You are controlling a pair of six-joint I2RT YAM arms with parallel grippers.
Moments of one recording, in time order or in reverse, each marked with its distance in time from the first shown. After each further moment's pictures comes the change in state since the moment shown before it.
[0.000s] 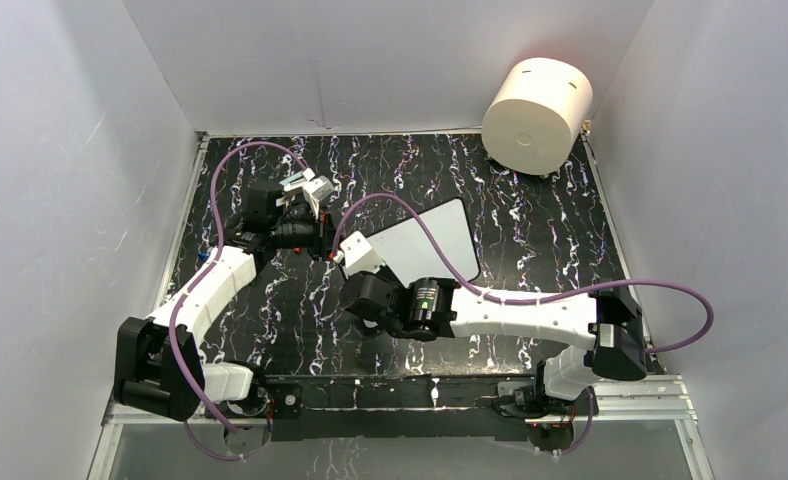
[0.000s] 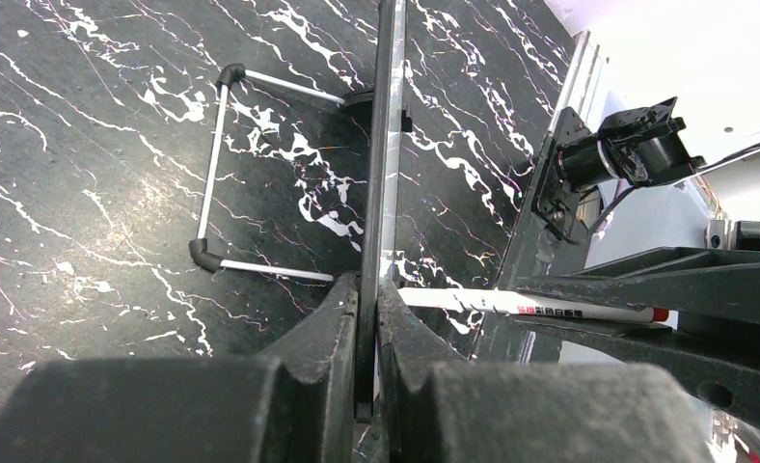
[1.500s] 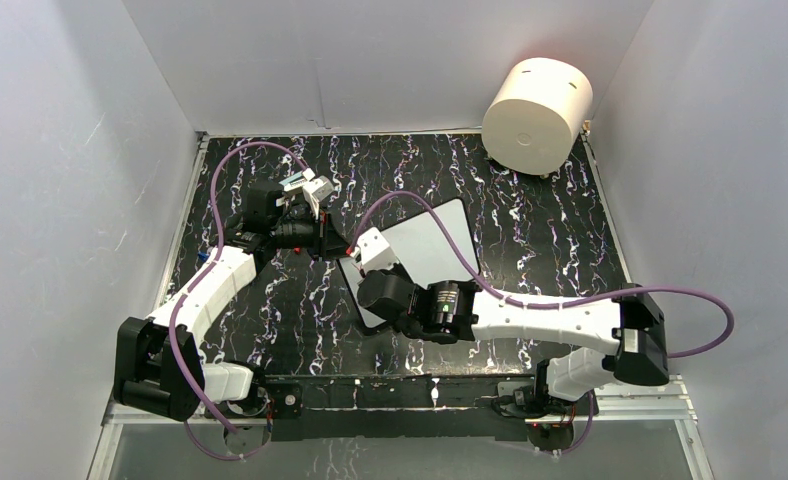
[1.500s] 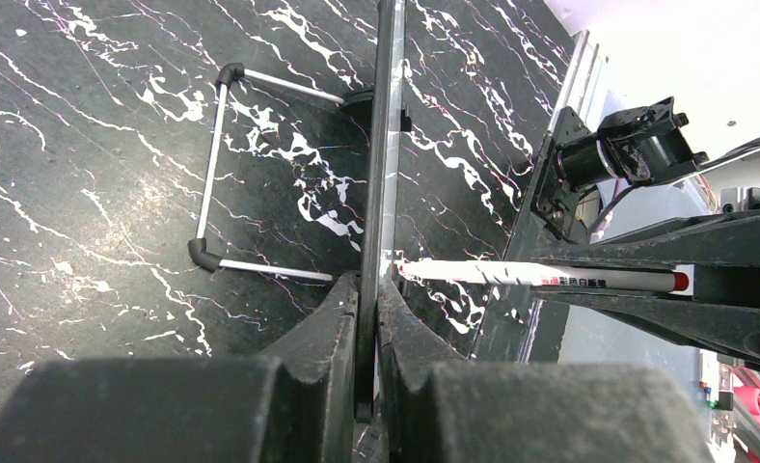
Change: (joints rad) left arm 0.000 0.000 0.000 -0.002 0.000 0.001; right arm -0.007 -0.113 -0.114 0.122 0.018 -0.017
